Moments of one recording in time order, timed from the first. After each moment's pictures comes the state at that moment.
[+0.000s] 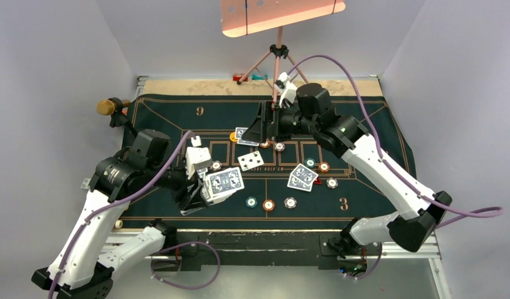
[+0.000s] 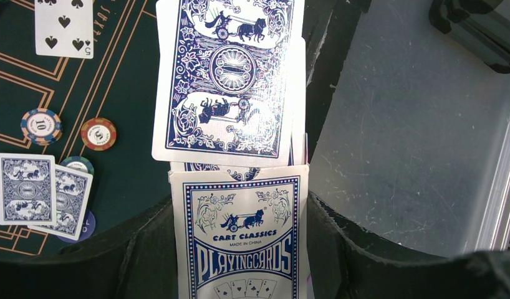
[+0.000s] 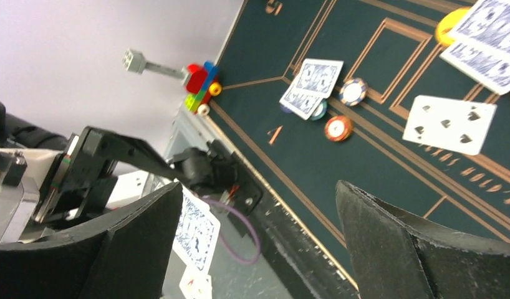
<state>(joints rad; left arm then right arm) -0.47 0.86 1.26 -1.35 0.68 0.37 0.71 1.34 1.50 -0.61 -0.33 0.63</state>
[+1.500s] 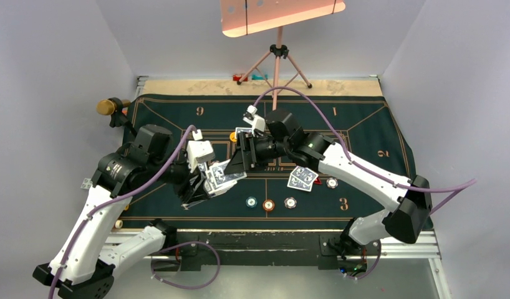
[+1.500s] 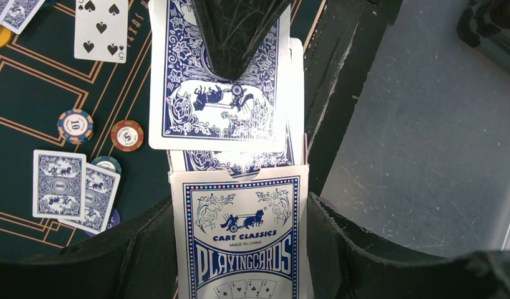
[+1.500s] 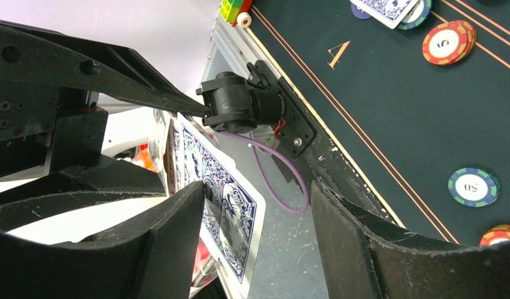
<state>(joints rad) -0.47 0.90 1.29 -1.30 0.62 0.35 0.89 1.42 1.29 -0.41 -0.52 0.82</state>
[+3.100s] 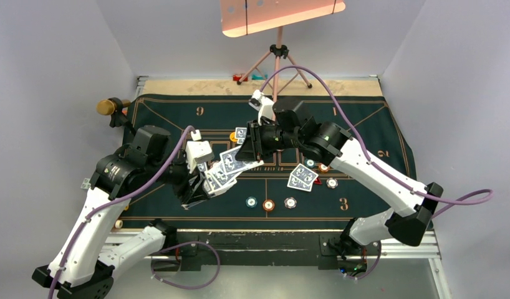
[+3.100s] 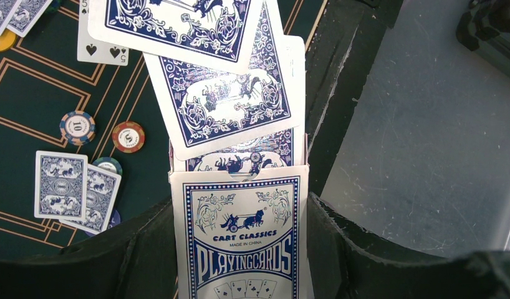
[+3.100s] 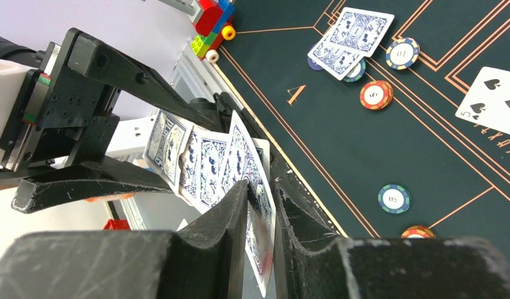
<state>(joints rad) -0.47 0.88 1.29 -1.30 0.62 0.34 0.90 1.39 1.50 -0.64 -0.33 0.61</state>
